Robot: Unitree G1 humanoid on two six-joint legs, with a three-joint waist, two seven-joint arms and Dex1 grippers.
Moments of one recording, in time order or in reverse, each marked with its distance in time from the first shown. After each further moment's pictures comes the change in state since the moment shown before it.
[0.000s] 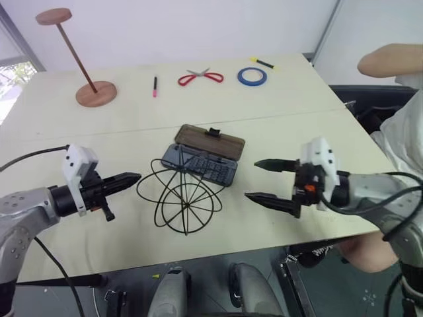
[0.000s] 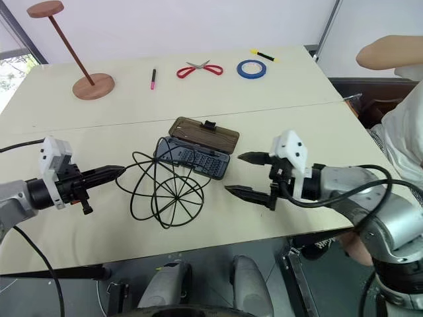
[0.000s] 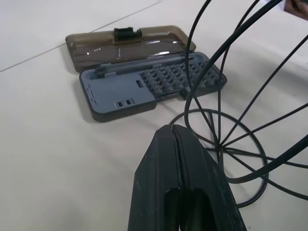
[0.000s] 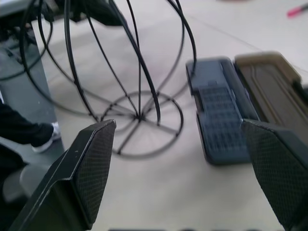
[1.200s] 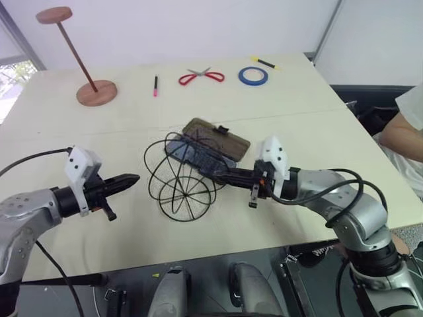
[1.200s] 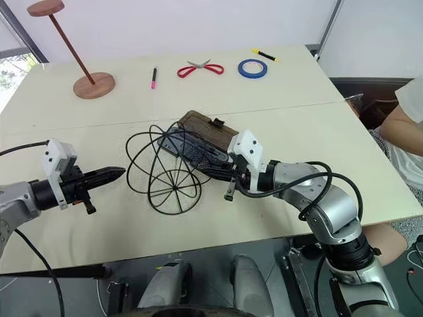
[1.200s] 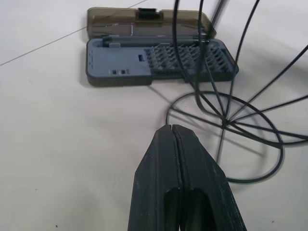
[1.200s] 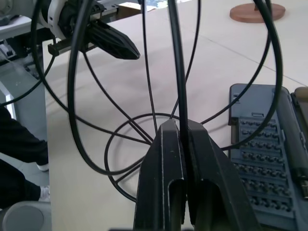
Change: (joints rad) left arm 0.015 -0.016 -0.013 0.008 0.070 -0.037 0.018; right arm -0.120 0.206 0.209 0.102 -0.152 -0.040 -0.041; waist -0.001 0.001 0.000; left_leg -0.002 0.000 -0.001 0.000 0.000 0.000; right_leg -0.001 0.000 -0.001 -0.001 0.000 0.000
